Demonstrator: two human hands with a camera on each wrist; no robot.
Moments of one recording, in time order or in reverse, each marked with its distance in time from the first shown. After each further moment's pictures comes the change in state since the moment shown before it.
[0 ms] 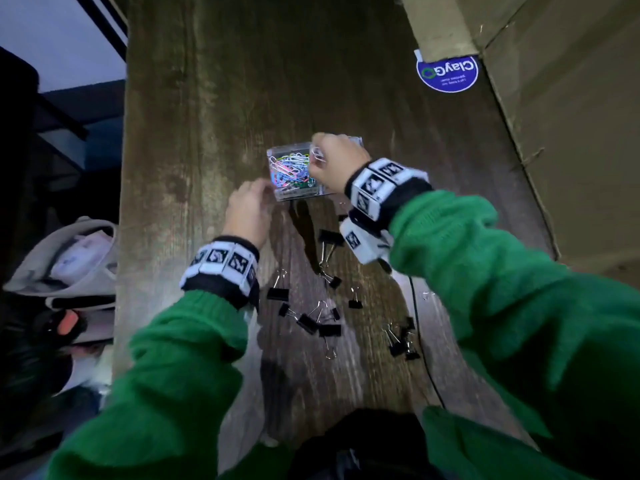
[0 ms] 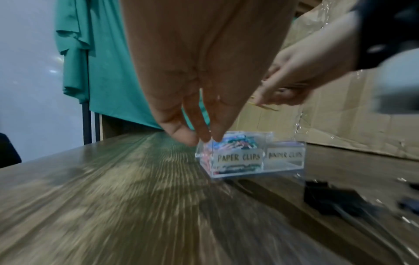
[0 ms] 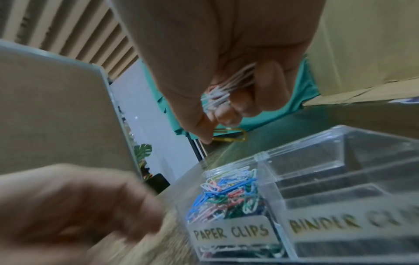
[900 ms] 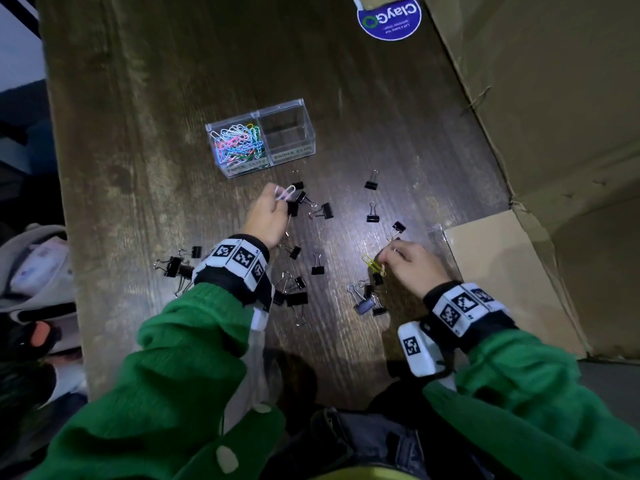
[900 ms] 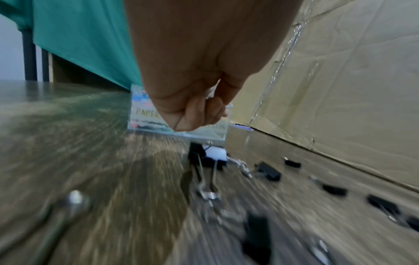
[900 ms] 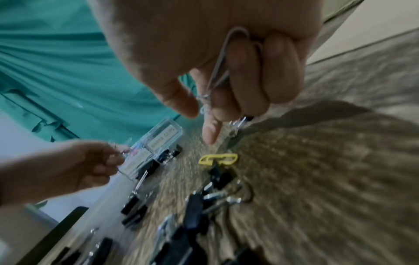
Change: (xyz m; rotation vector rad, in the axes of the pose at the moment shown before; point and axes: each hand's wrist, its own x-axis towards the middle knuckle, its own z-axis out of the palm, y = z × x) left_hand -0.040 0.065 0.056 -0.327 -0.277 -0.064; right_hand -0.209 0.132 0.066 0.362 -0.092 0.562
